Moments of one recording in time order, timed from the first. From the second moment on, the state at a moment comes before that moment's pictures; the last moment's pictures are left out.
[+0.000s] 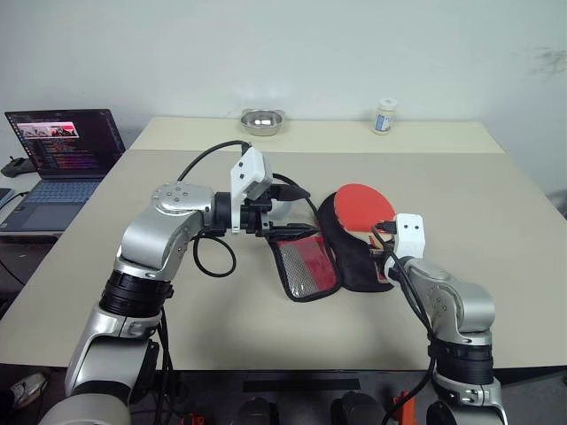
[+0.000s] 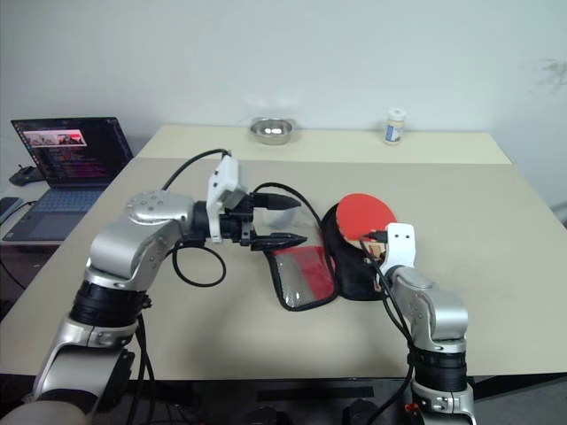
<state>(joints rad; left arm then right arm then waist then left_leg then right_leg) -0.79 0.60 -0.12 -0.04 -0.41 0.54 -1.13 -0.45 -0.06 -0.14 -0.28 0.25 1.15 -0.04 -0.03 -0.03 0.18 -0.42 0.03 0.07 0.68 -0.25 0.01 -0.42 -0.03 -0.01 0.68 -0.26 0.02</state>
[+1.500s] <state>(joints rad) -0.76 0.58 -0.15 -0.03 -0.32 0.49 -1.04 -0.41 -0.09 -0.06 -0.42 0.24 1.15 0.01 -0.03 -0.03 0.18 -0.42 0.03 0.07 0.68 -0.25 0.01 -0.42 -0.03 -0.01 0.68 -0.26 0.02</state>
